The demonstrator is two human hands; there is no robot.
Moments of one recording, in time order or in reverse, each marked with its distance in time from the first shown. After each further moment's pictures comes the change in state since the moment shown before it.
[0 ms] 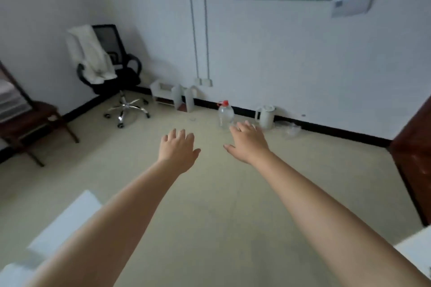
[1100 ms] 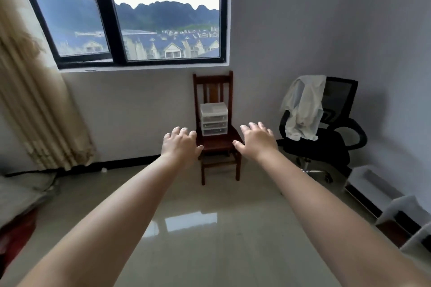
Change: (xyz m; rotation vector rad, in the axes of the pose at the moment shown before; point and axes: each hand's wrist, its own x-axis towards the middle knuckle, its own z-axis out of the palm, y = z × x) left_hand 0.209 -0.767 0.008 0.095 0.069 -0.984; right_hand 0.622 -0.687 0.013 0.142 0.005 -0.827
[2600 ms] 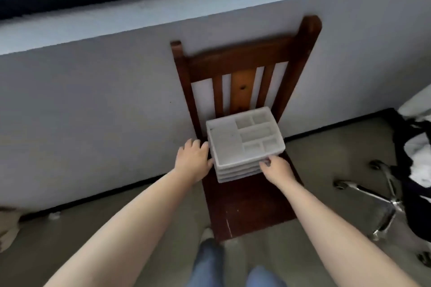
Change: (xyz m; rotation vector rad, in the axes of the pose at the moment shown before) left_hand 0.925 -0.161 0.448 -0.142 -0.531 0.132; right_hand 0.918 0.096 0.439 0.485 -0.527 0.607
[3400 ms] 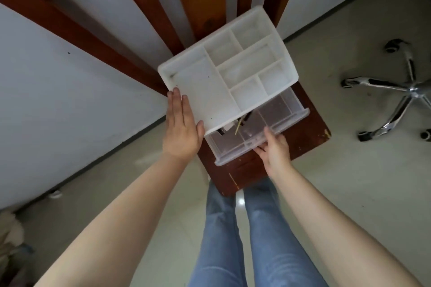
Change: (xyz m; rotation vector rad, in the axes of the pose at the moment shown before) left_hand 0.086 0.001 0.125 -0.162 0.156 0.206; right_hand 0.052 0.057 0.122 1.531 0.128 0.645
